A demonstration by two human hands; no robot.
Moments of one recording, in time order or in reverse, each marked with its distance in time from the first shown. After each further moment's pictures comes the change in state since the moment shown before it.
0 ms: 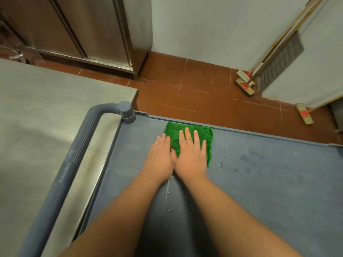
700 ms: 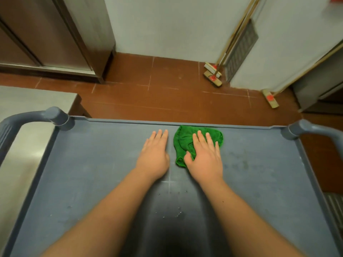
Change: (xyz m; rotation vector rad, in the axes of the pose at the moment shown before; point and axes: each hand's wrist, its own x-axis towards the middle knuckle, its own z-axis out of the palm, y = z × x) left_hand 0.036 0.144 0.087 0.159 -0.049 0.169; right_hand -0.027 0.224 -0.050 0.006 0.041 0.152
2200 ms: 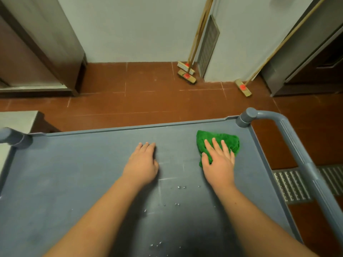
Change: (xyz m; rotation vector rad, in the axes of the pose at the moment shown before) left_hand -0.012 0.084 0.024 0.043 -0.119 0.032; right_hand -0.054 0.154 -0.028 0.172 0.136 0.275
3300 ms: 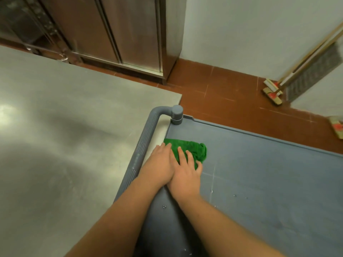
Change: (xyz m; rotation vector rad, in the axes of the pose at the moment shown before) left_hand -0.186 -0.337 -0.138 -0.274 0.175 -0.314; right_hand -0.218 -0.462 0.181 -0.157 -0.241 -0.559
